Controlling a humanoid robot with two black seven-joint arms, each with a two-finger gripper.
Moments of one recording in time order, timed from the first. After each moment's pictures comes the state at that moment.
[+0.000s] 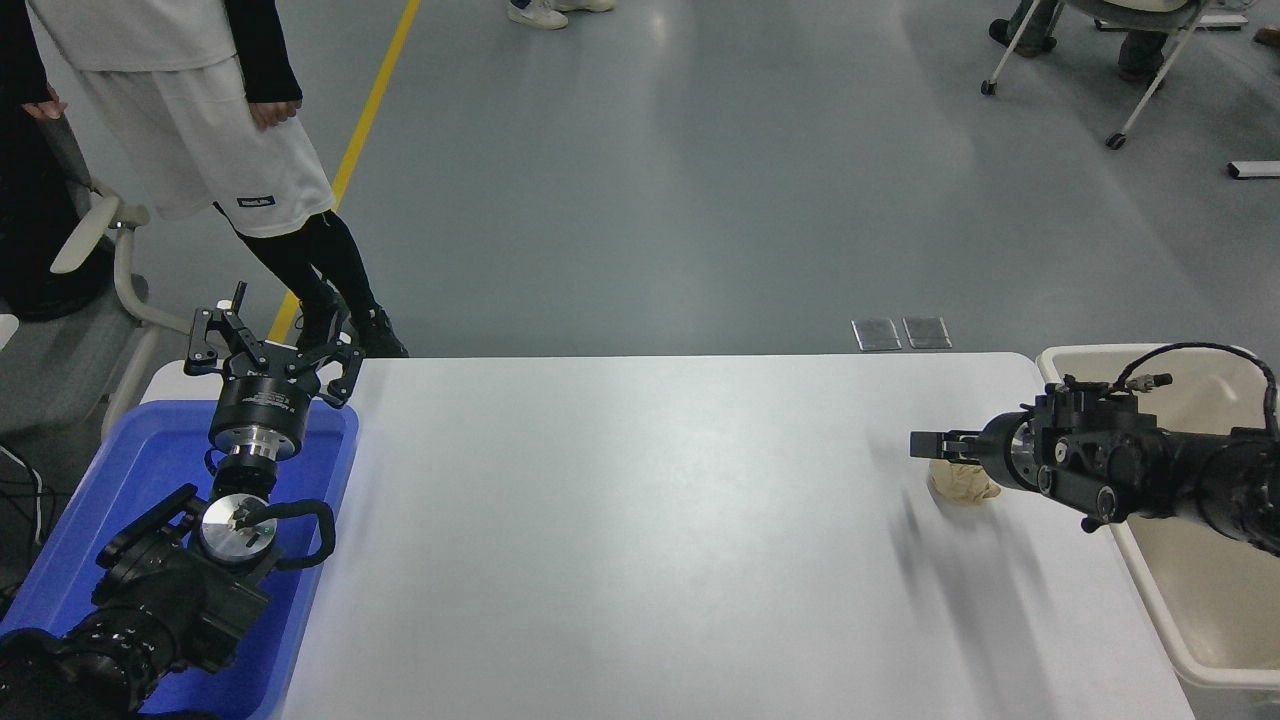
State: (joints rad) left arm -0.66 0.16 -0.93 -0.29 -0.24 -0.66 -0.40; right arm 1.08 -0.28 -0.90 0.57 -0.52 0.02 0.10
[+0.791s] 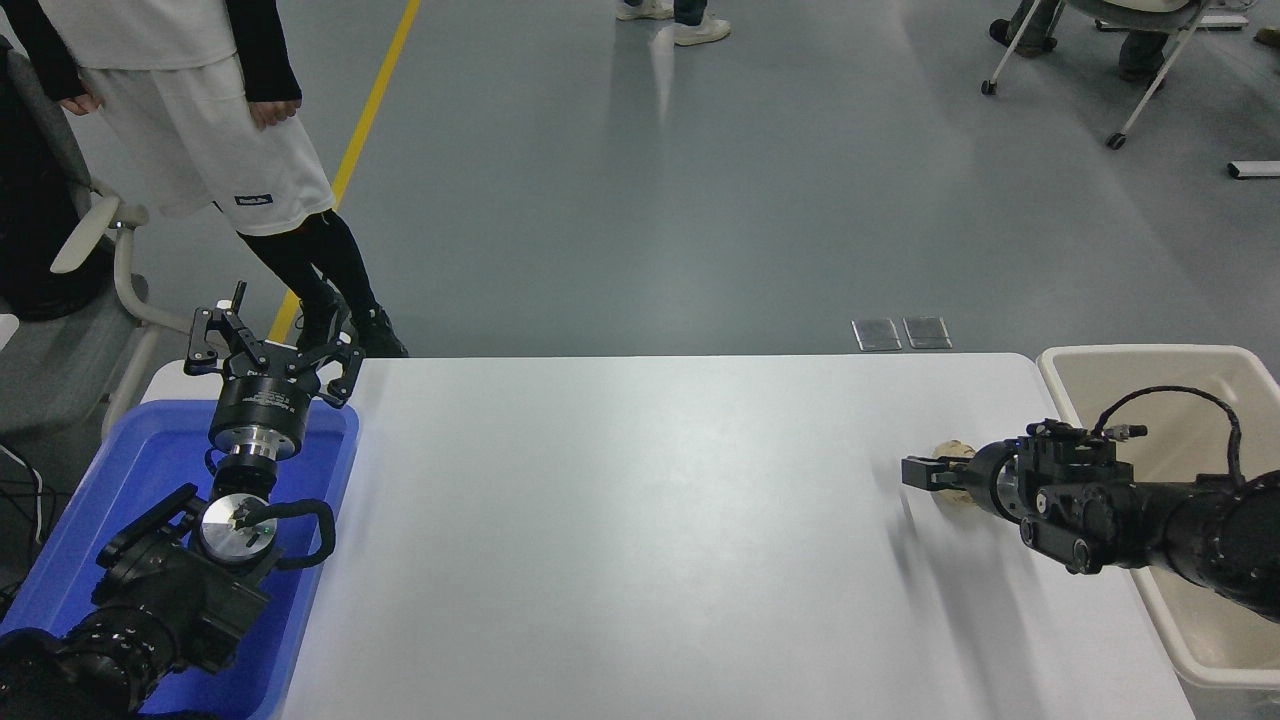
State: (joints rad) left arm -0.66 0.16 -0.93 -0.29 -0.24 -0.66 -0.40; right arm 0.97 -0.23 -0.91 0.47 -0.57 -0.07 0.10
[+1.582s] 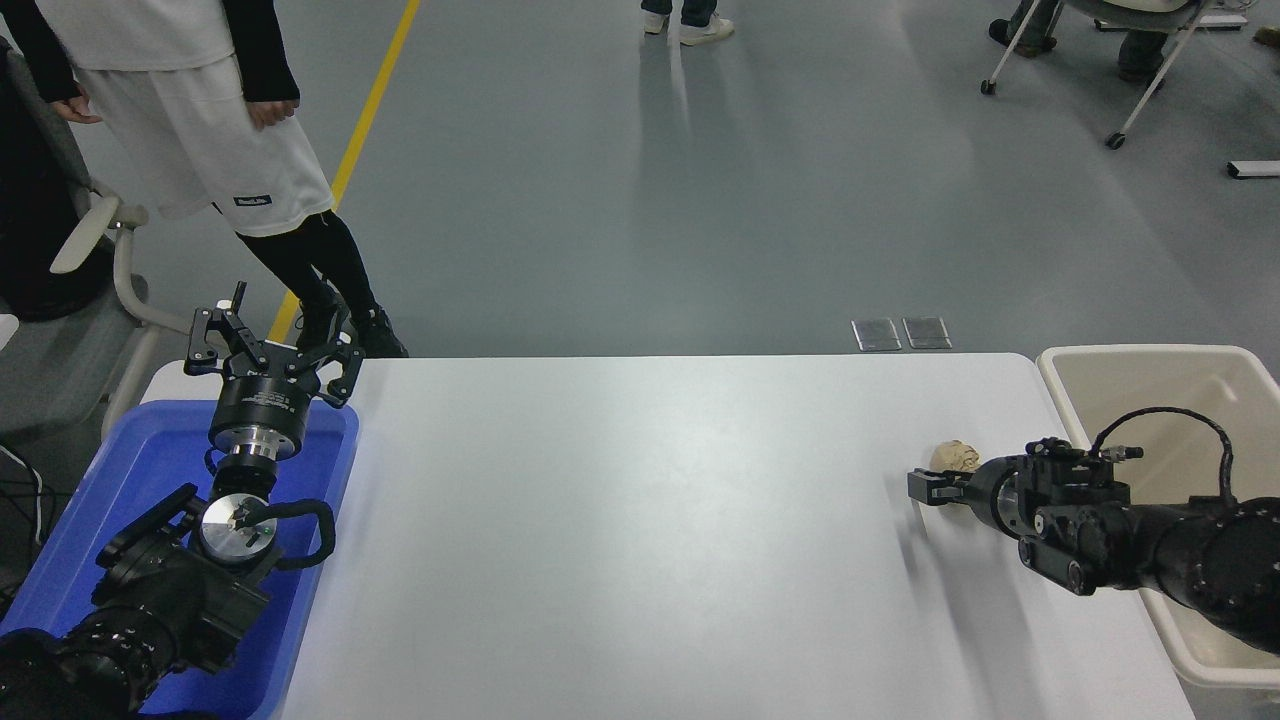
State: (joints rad) left arm -0.66 0.16 -0.93 -0.29 -0.24 -0.66 -0.40; right arm 0.92 -0.20 -0.91 0.42 -0.57 -0.10 0.08
